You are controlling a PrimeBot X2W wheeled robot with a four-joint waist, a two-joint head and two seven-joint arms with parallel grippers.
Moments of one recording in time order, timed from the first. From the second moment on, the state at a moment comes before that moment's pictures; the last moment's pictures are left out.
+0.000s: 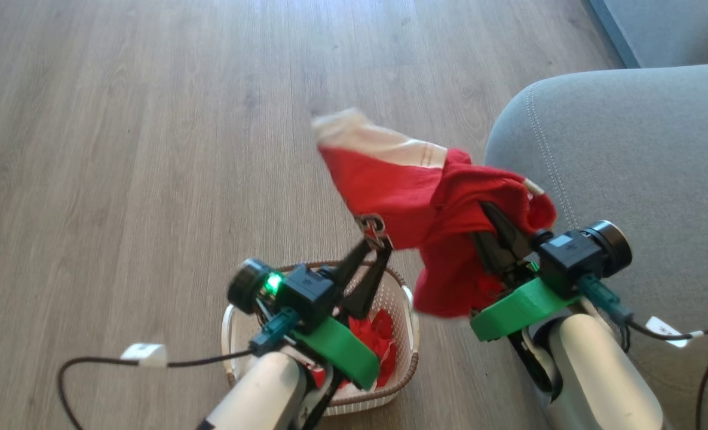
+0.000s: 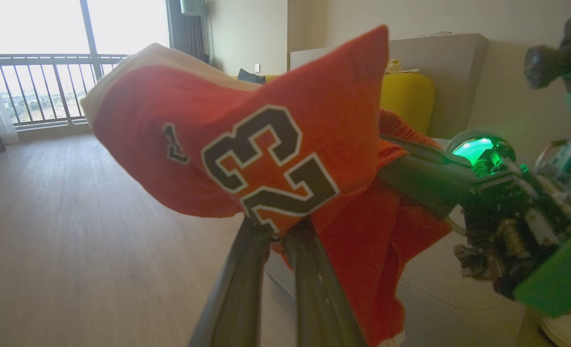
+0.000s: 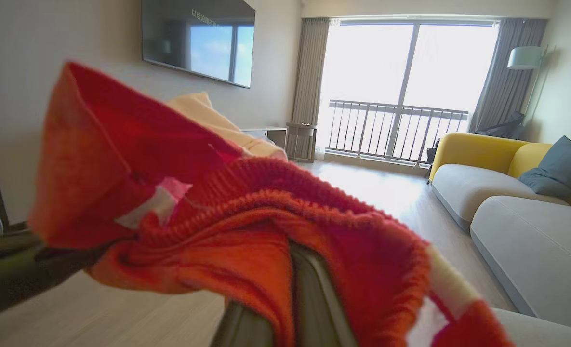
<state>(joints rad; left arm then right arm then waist) -0.28 0.04 -0.62 0.14 -0.27 0.01 -0.25 -0.24 -0.06 0.28 0.17 0.06 0.13 -0.26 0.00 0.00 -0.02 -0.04</state>
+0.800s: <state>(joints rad) -0.27 0.05 -0.71 0.39 -0.33 -0.08 -0.26 -0.20 -0.06 0.18 0.07 0.09 0.13 -0.25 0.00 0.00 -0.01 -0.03</state>
